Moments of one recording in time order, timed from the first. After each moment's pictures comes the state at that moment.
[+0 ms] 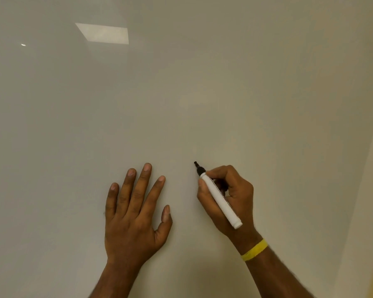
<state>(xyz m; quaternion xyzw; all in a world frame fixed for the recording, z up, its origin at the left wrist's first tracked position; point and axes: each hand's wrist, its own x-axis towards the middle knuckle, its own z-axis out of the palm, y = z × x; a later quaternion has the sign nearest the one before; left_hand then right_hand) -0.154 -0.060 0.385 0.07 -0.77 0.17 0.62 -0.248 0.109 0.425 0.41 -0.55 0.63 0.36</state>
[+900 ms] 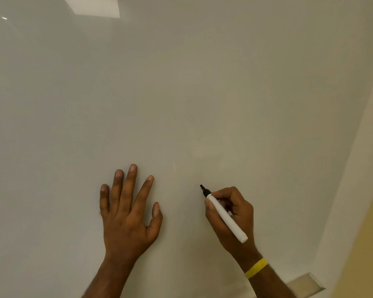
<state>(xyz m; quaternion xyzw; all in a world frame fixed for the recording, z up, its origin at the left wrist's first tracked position) -0.141 -0.053 0.336 0.07 -0.79 0.09 0.60 -0.234 0.143 0.332 0.34 -0.61 0.67 0.25</state>
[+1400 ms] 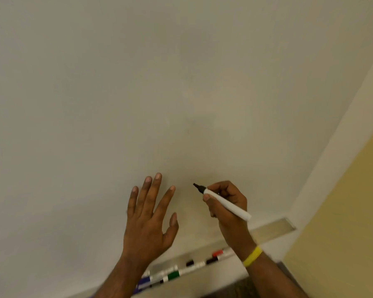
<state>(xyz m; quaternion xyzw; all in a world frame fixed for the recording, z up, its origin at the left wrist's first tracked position) -0.112 0.006 0.222 0.01 -0.89 -0.02 0.45 -0.202 0.178 0.247 0.28 -0.57 0.77 0.02</state>
